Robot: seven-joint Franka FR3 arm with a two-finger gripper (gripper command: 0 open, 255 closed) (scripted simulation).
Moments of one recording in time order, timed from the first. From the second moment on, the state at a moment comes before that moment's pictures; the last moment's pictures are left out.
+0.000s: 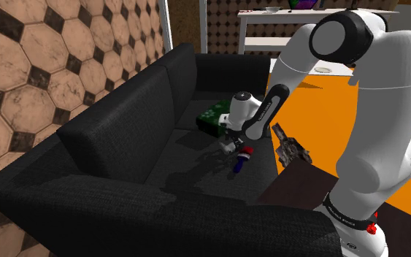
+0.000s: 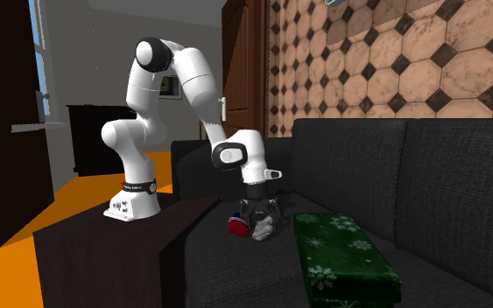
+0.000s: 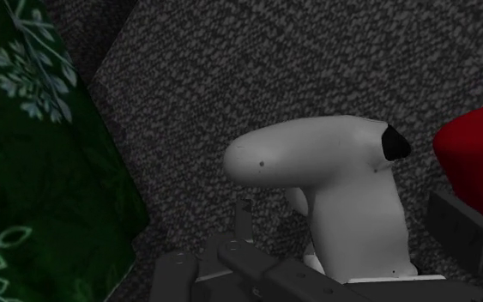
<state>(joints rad) -0.34 0.38 0.16 -2.40 -0.63 2.93 -0.92</state>
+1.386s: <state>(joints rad) -0.38 0.34 0.21 -2.41 -0.57 2.89 -0.97</state>
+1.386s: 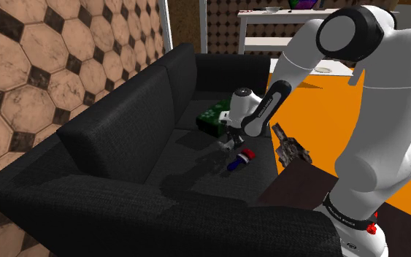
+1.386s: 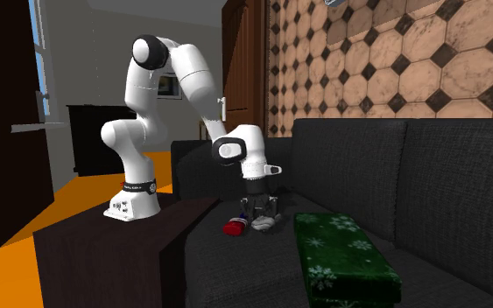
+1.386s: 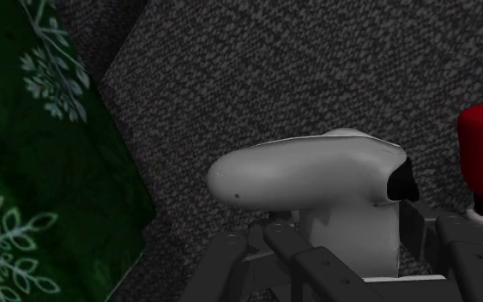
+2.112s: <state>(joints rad) -0.47 0.18 0.33 -2.44 -0.38 2.77 -1.13</state>
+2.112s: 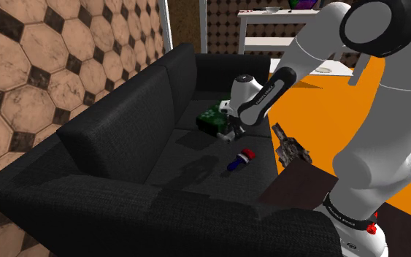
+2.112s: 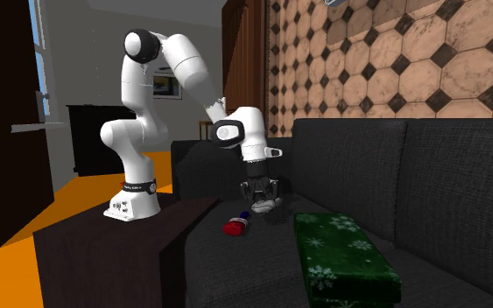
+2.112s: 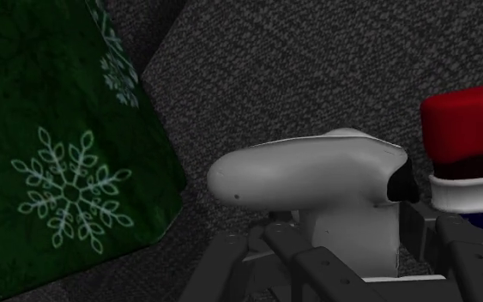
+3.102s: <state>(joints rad) -0.49 -0.01 0.39 -2.43 -0.15 2.59 -1.31</state>
